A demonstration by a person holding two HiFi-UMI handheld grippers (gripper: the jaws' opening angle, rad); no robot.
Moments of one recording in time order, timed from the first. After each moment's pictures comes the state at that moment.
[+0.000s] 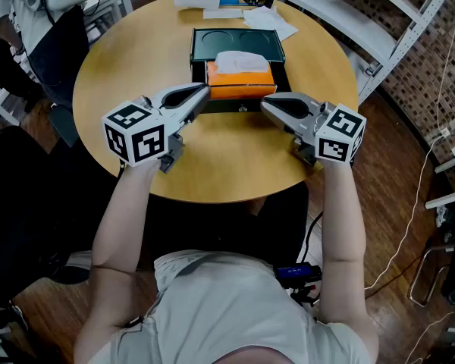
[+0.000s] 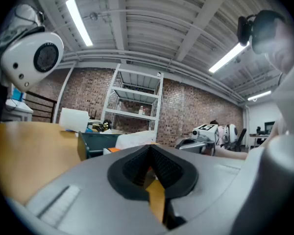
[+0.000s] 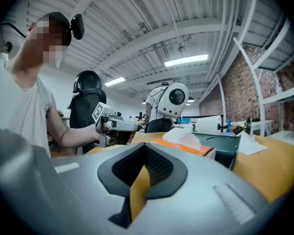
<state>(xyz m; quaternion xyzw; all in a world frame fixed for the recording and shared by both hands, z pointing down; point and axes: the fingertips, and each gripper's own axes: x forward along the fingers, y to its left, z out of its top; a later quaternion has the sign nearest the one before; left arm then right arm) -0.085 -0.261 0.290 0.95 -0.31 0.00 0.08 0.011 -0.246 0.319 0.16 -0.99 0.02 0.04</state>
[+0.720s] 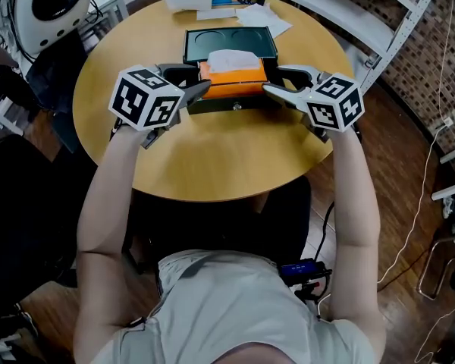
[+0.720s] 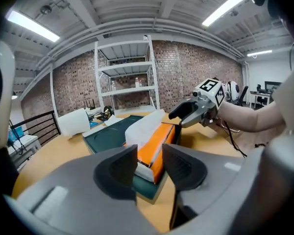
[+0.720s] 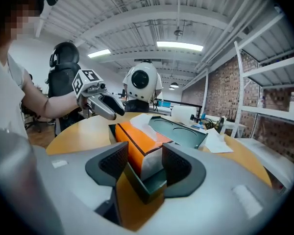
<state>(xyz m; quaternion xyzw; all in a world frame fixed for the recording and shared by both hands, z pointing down) -0.071 -0.298 0.305 0.92 -0.32 0.25 0.02 0.050 -0.309 0.326 0.27 -0.94 0.00 0.20</state>
